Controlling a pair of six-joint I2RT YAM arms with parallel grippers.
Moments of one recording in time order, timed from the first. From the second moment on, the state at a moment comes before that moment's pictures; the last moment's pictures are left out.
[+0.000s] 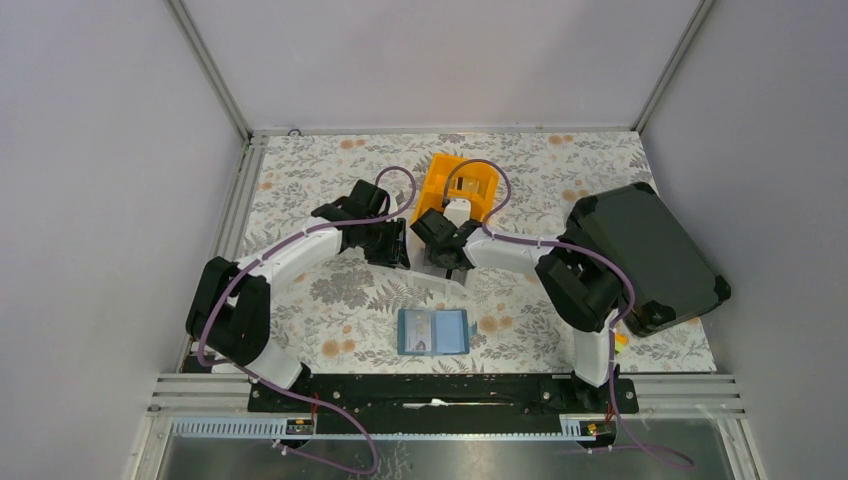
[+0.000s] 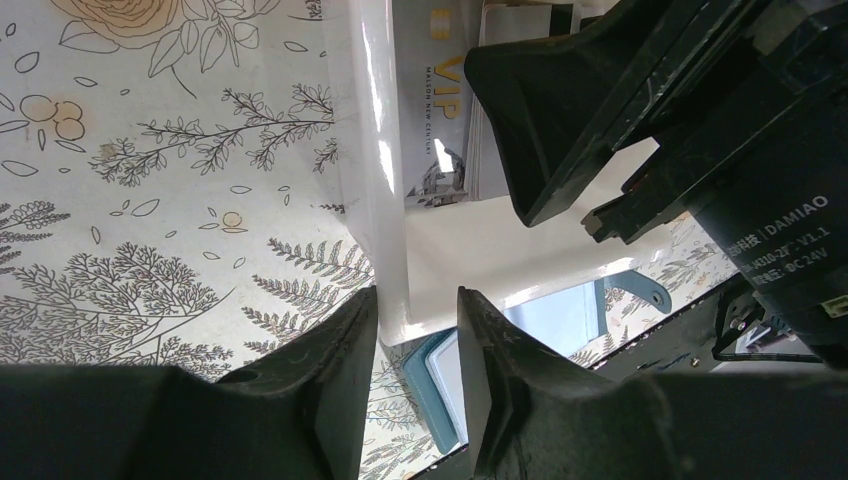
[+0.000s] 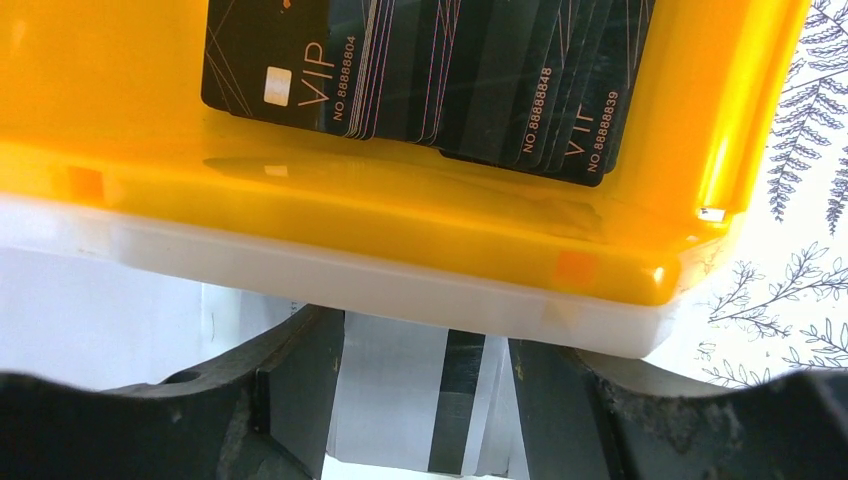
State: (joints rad) left arm -0.50 1.55 1.07 -0.57 0.31 -0.39; right arm 0.85 1.94 1.27 -0.44 0.45 0.86
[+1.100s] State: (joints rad) left arm -0.50 1.27 0.94 -0.32 0.30 -0.48; right arm 0.86 1.78 1.23 -0.37 0.46 0.86
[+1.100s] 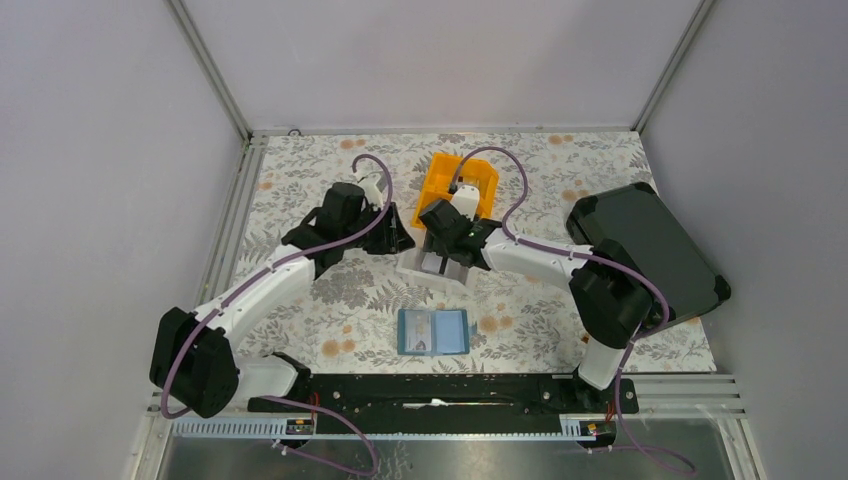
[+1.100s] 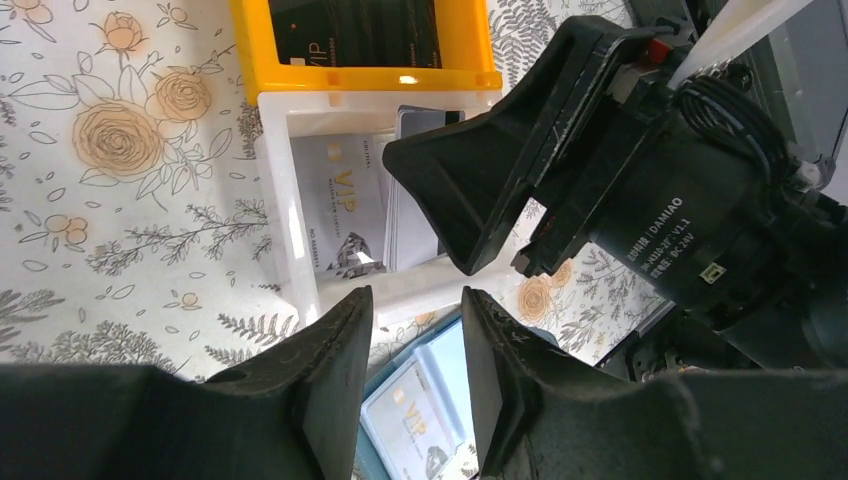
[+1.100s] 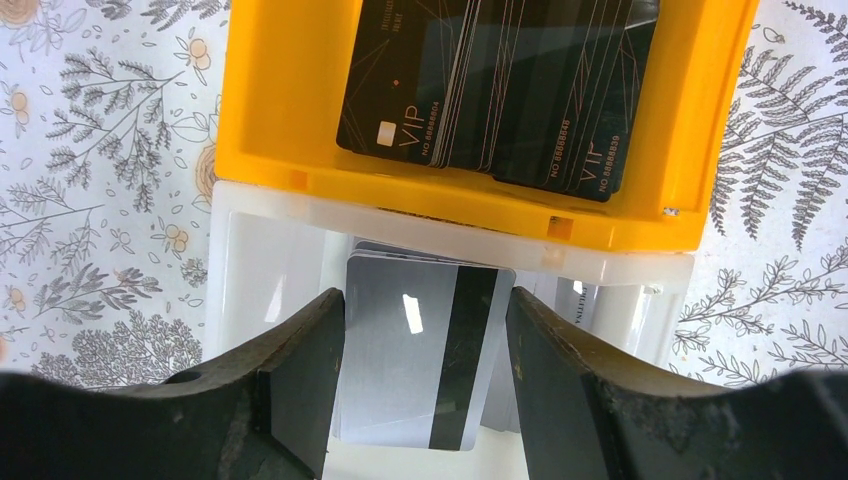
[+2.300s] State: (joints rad) left arm -0.56 1.29 0.73 0.00 0.31 -0.64; right arm 0.86 1.76 1.12 -0.25 0.47 0.89
